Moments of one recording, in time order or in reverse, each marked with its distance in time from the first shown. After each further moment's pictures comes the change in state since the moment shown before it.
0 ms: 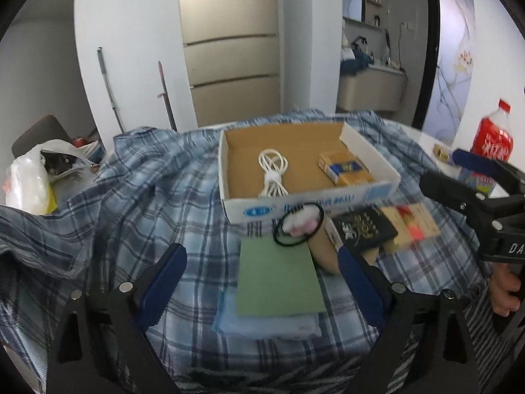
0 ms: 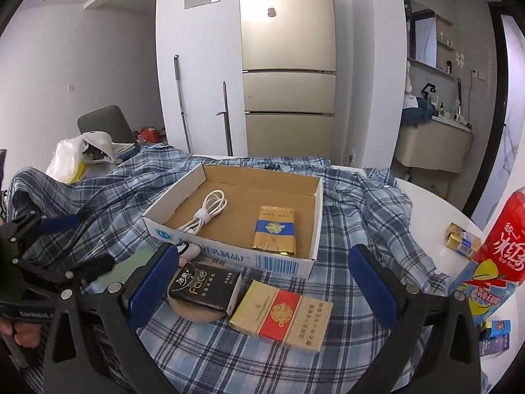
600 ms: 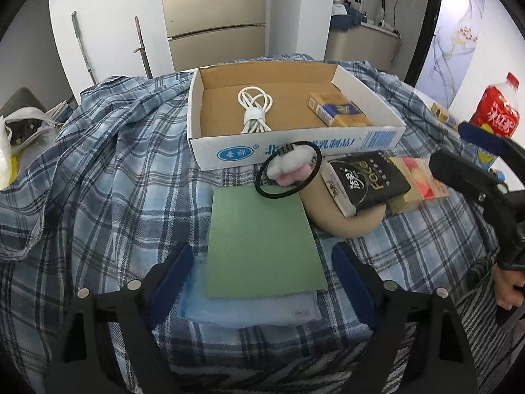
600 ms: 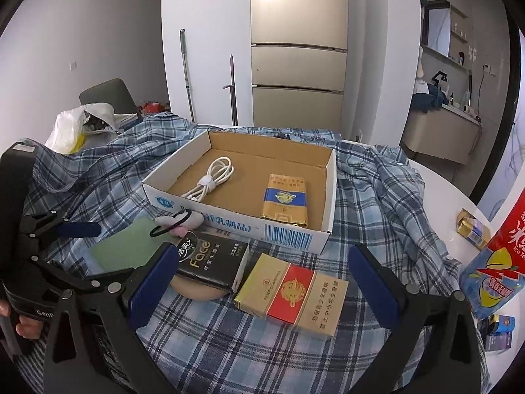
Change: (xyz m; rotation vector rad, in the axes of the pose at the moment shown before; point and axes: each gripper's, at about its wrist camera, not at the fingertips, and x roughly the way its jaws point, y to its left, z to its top) left arm 0.046 -0.005 -0.014 0.000 0.209 -0.084; right arm 0.018 0.008 -0.014 -0.035 0.098 -0.009
